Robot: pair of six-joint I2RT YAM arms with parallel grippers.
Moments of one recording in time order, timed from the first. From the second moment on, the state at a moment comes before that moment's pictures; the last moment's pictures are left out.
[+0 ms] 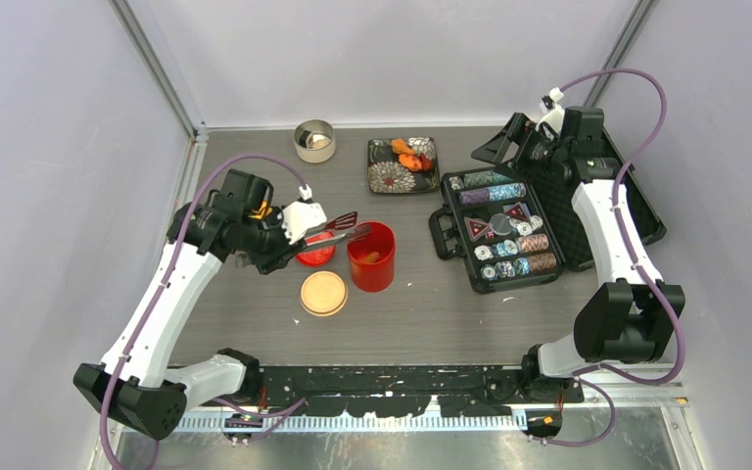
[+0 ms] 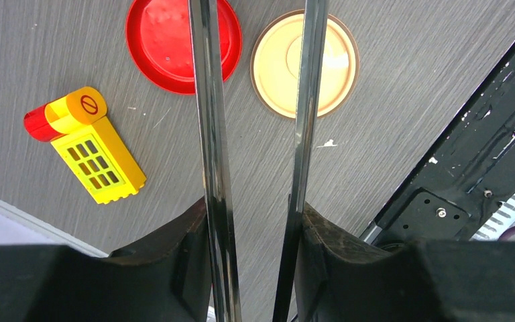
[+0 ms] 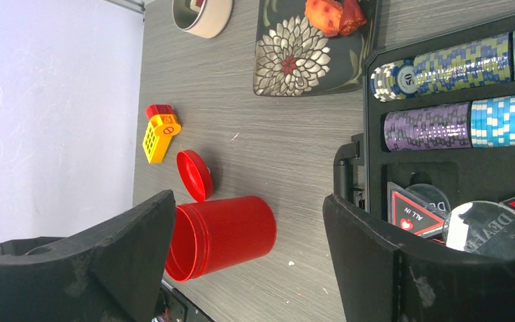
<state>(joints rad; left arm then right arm) -0.36 1.13 1.31 -1.23 0.24 0.72 -0.07 1.46 1.37 -0.48 -0.64 0.50</state>
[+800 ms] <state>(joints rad) -0.36 1.40 1.54 -1.09 0.18 0.66 -0.07 1.46 1.37 -0.48 -0.64 0.50</state>
